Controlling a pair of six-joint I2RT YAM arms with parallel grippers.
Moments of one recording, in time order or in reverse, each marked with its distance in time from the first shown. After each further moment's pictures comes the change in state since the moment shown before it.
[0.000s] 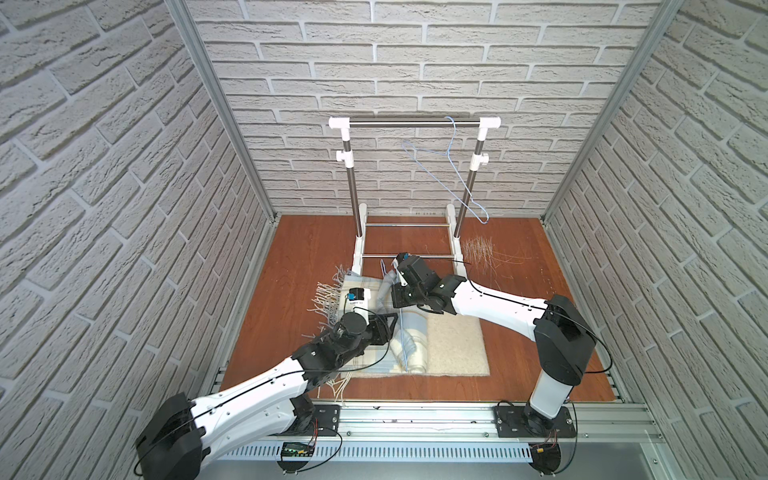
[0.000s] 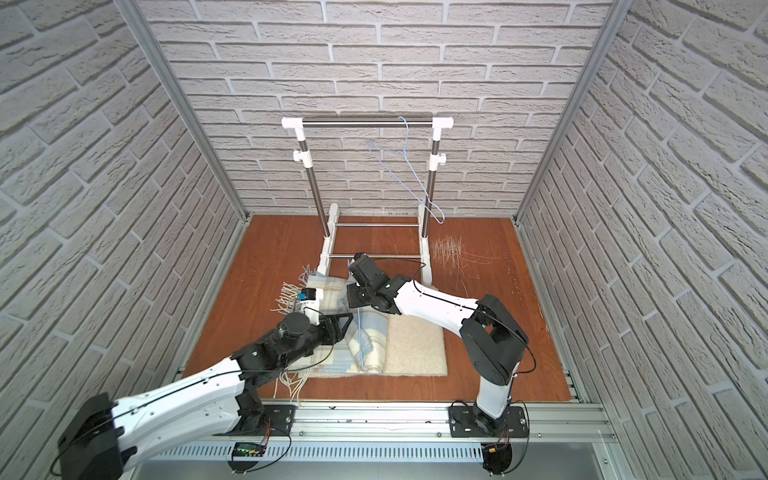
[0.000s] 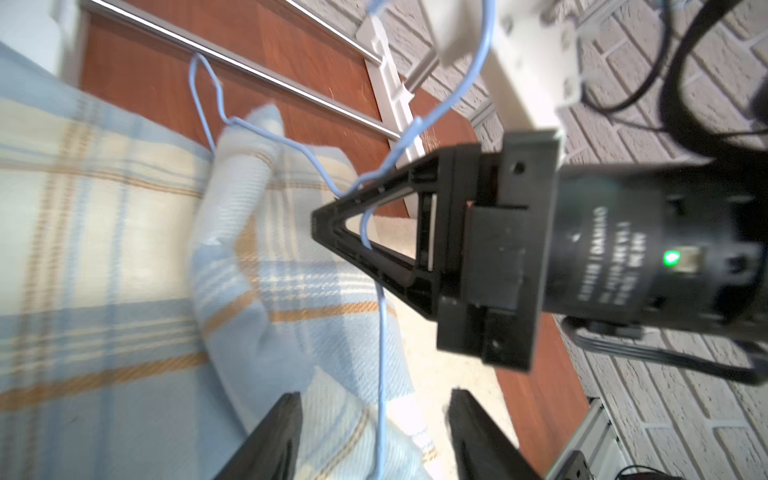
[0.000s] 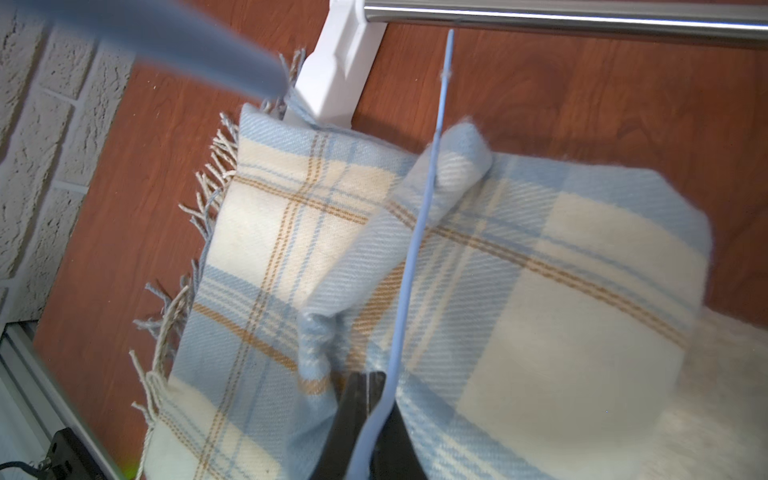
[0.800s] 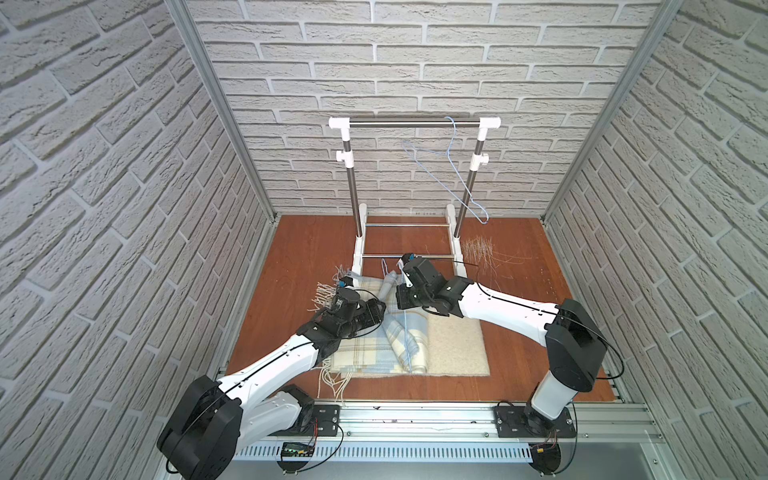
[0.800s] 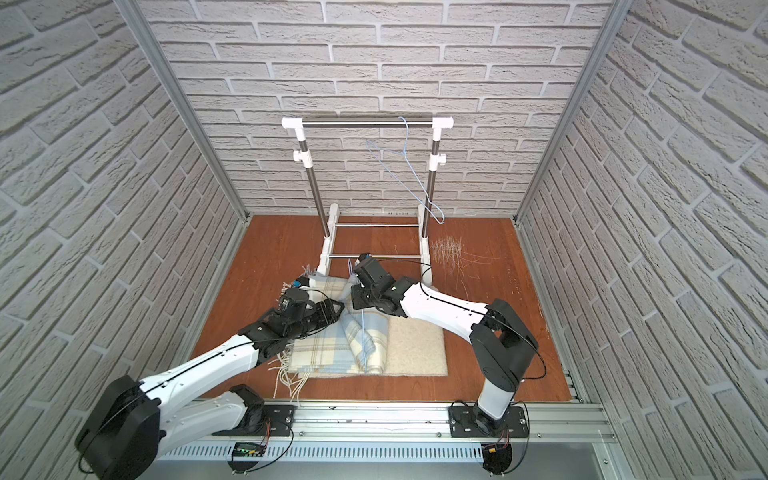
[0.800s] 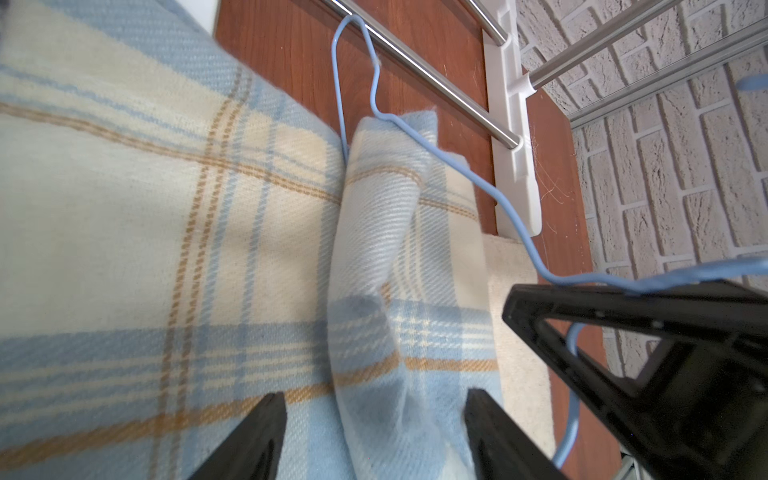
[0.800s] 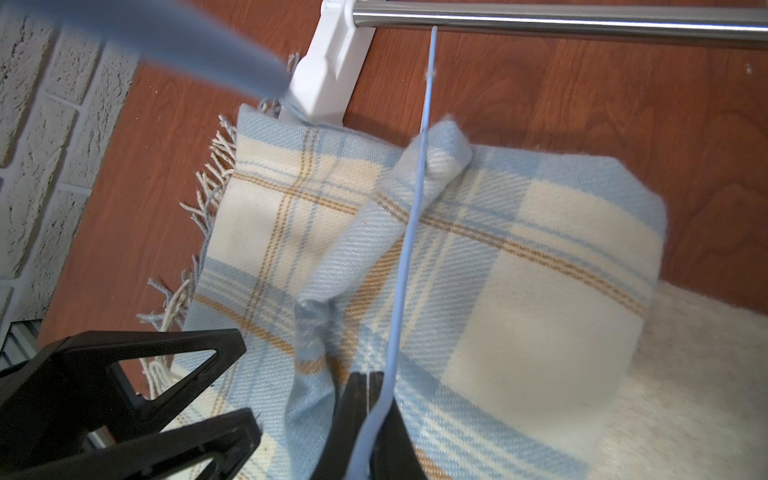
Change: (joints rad) left arm 0.271 0.279 0.090 -0.025 0.220 -0.013; right arm -0.002 -0.056 -0.047 0.000 0.002 0.004
